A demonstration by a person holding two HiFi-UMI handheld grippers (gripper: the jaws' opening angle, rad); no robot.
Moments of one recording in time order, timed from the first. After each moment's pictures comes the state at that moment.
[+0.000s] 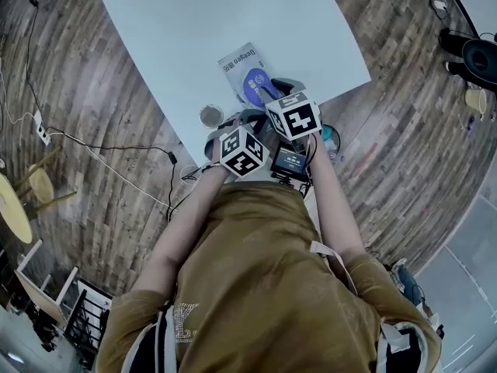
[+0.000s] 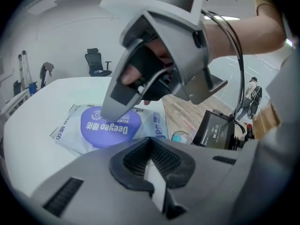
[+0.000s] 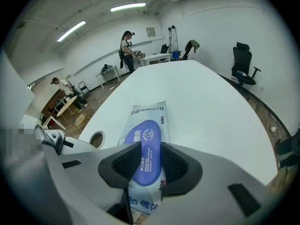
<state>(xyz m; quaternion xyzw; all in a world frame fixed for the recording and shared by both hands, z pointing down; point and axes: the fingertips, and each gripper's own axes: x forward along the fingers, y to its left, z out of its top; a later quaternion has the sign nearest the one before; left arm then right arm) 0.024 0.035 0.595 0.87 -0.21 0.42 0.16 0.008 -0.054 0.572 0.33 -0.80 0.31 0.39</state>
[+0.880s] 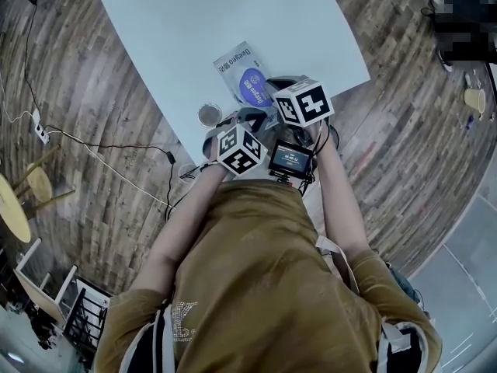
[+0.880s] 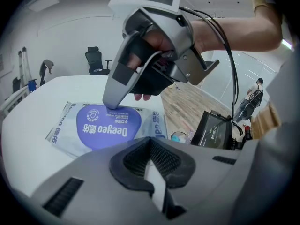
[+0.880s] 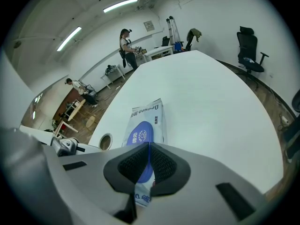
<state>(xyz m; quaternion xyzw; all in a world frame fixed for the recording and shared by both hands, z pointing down) 0.022 0.035 0.594 0.87 -0.21 0.41 0.17 0.010 -0.059 0.561 0.28 -0.80 0.37 0.39</state>
